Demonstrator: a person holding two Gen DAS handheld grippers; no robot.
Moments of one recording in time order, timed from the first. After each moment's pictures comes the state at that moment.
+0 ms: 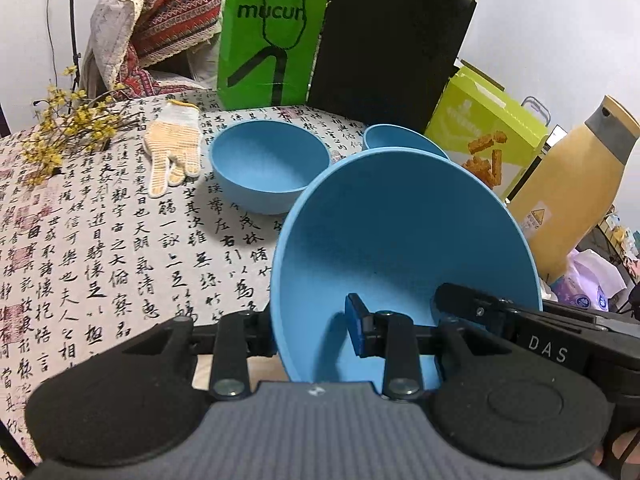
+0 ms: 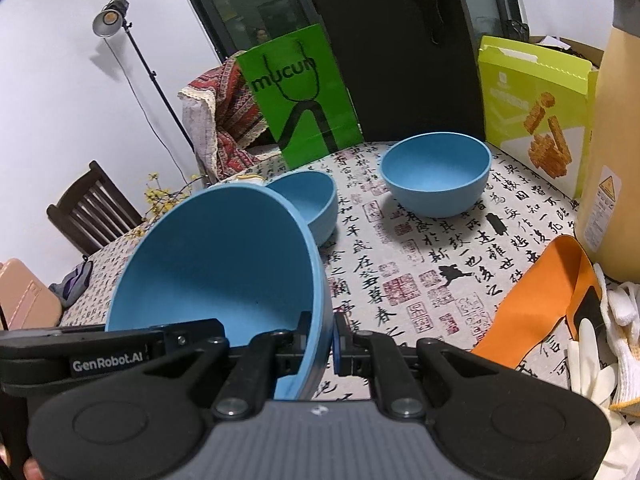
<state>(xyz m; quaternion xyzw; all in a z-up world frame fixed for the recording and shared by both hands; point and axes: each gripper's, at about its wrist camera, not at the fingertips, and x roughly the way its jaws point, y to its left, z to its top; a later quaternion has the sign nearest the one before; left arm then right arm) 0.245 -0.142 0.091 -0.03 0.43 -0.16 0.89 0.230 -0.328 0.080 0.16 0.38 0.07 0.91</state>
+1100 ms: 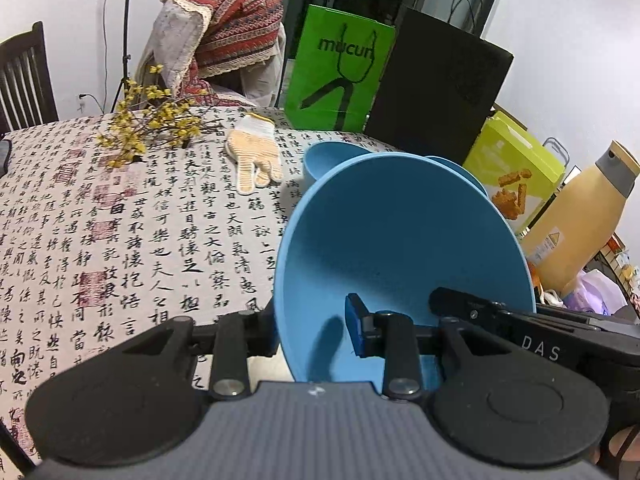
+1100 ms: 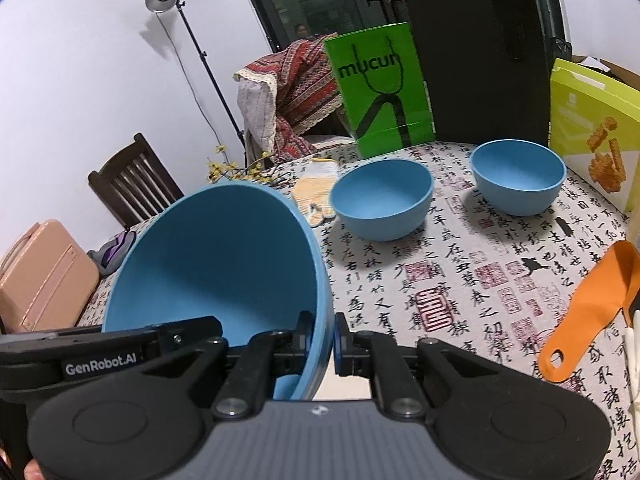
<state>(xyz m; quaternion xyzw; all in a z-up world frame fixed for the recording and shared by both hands) 0.196 -0.038 0.110 -0.07 0.40 -0.12 0.91 0.204 -0.230 0.100 0.13 0.38 0.12 0.91</state>
